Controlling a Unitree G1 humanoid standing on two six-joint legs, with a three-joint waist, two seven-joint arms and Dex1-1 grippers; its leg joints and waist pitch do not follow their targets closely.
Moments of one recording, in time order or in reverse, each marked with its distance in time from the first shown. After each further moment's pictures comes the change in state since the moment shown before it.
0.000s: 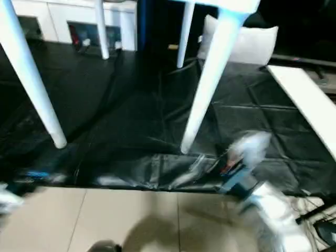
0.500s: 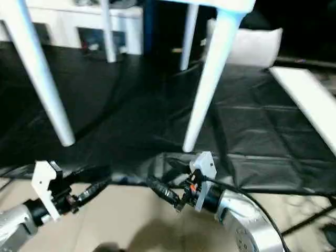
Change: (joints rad) left arm -0.038 0.047 -0.233 0.242 0.138 0.040 -0.107; right arm -0.076 -0.023 0.194 0.254 -0.170 0.015 0.070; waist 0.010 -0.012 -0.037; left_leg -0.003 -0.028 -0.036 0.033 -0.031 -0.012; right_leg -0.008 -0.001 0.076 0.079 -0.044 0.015
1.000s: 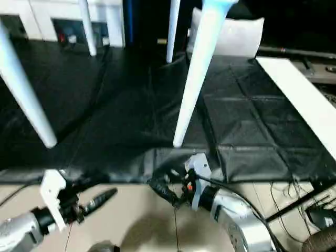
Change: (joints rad) left arm 0.071 0.043 -0.064 0.008 0.040 -0.005 -0.022; right arm -0.044 0.024 0.034 0.161 -0.073 -0.053 0.027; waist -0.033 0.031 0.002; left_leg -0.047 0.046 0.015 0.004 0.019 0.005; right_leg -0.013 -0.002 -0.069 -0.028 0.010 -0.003
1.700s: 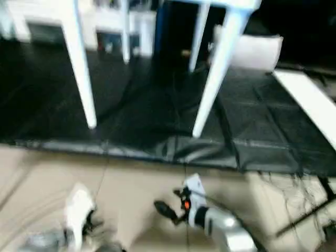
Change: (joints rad) left arm -0.349 -0.107 -0.155 0.905 0.231 0.060 0.115; right arm -0.138 0.157 -0.014 0.741 -0.101 -0.143 -0.115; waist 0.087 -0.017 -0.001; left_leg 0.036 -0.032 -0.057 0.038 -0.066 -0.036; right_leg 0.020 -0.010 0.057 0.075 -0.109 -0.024
